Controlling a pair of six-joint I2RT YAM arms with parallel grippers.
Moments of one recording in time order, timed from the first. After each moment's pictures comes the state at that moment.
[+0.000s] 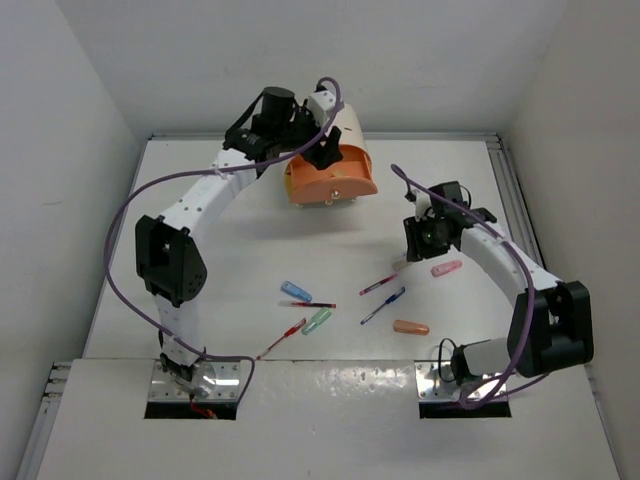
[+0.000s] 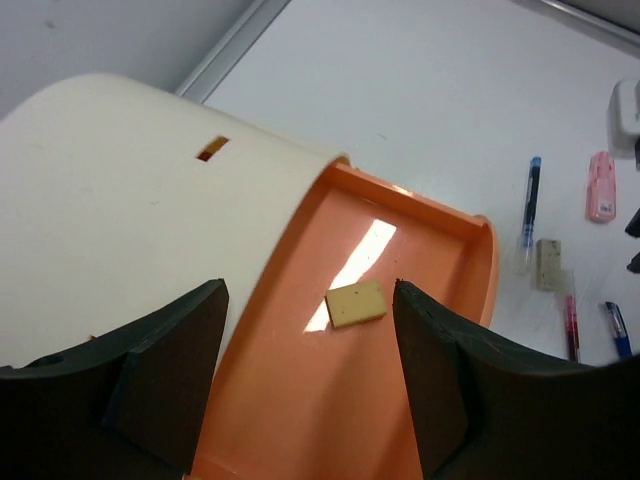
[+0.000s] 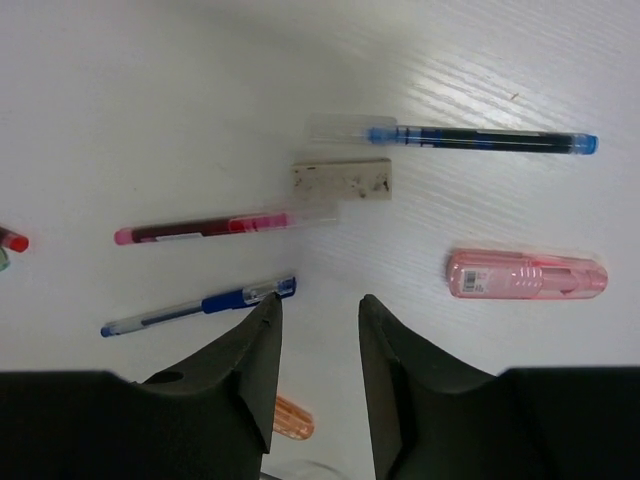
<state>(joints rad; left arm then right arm) -0.45 1.90 1.88 -0.39 0.46 0.24 0.18 1.39 0.91 -0.63 -0.16 -0.06</state>
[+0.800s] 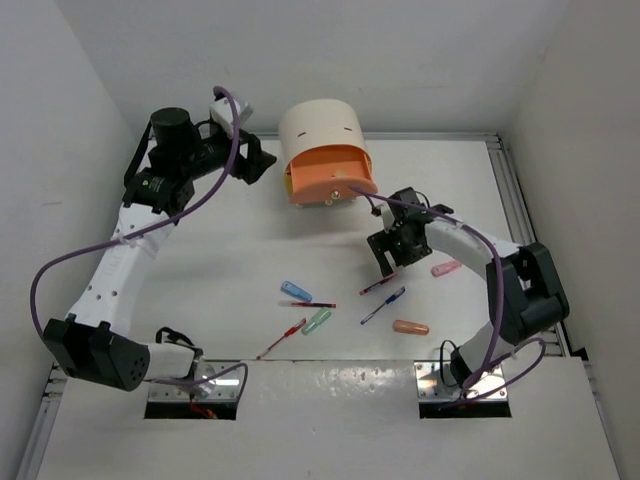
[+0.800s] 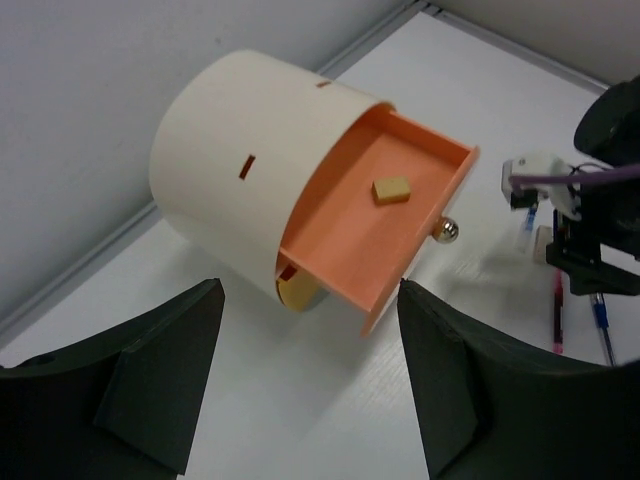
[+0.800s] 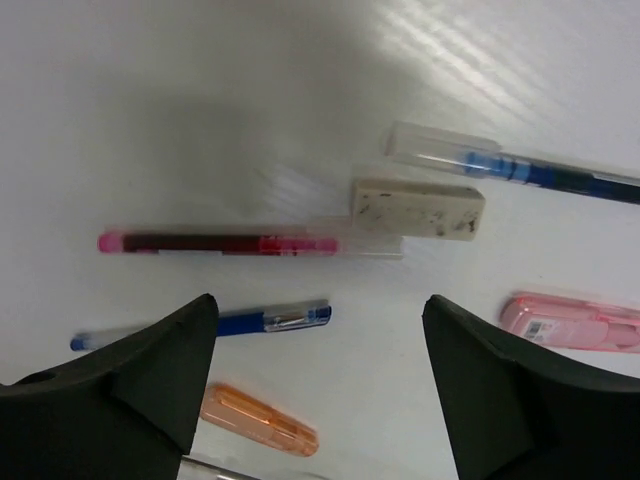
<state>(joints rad) -0.21 1.30 1.45 -0.33 0.55 0.20 0.40 1.59 0.95 -0.63 -0.04 -0.09</state>
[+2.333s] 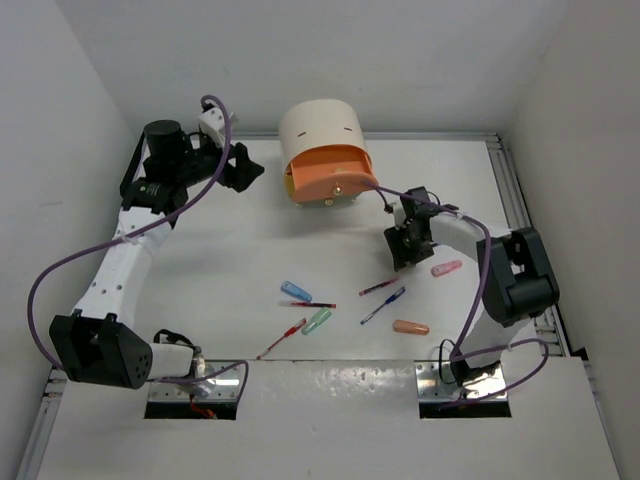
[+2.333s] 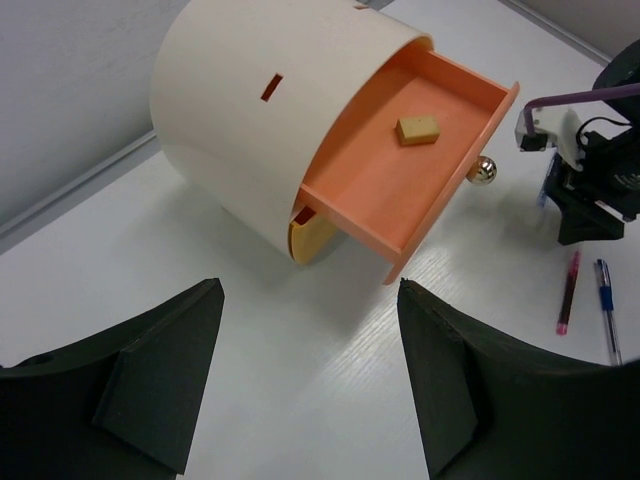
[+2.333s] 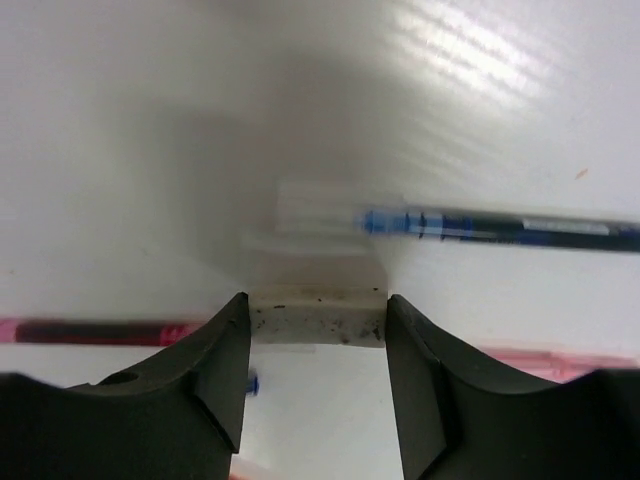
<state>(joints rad) -0.09 1.29 1.30 -0.28 0.62 0.16 0.27 1.72 0.94 -0.48 -0.05 -0.10</state>
